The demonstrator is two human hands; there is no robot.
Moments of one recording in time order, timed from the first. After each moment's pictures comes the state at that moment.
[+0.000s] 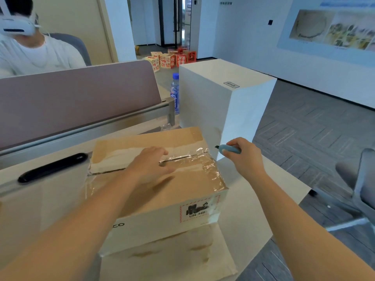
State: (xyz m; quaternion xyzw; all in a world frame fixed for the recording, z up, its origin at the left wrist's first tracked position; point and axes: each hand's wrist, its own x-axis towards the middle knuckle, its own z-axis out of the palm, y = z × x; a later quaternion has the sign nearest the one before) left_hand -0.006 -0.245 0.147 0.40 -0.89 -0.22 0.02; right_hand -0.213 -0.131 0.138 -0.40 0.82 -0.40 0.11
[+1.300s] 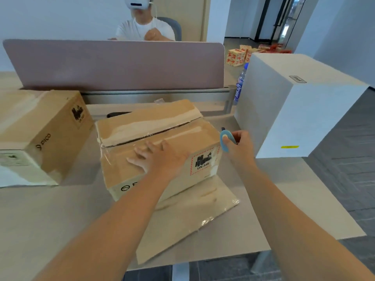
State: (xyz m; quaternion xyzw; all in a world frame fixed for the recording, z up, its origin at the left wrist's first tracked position) left_hand 0.004 -0.142 0.120 0.78 -0.60 -0.15 -0.02; right_hand -0.159 -0.141 0.124 -0.47 0.66 -0.50 0.31
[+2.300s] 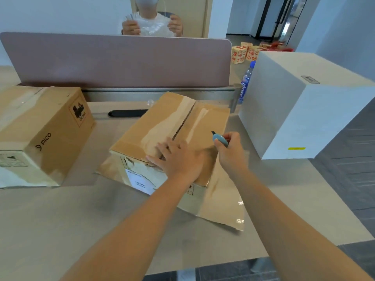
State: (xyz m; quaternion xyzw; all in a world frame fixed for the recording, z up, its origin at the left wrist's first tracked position) left_hand -0.014 -0.143 0.114 0.75 -0.62 -0.19 0.10; right_hand -0.124 -0.149 0.117 -0.49 0.65 -0.47 0.33
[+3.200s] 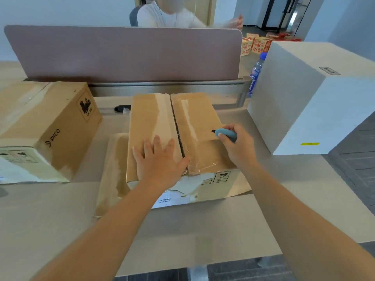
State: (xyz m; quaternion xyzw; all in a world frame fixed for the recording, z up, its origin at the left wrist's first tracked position) left_hand 0.062 -0.136 0.103 0.71 -0.70 -0.06 -0.03; right_hand -0.122 -0.164 0.108 -0.59 0.65 -0.42 0.22
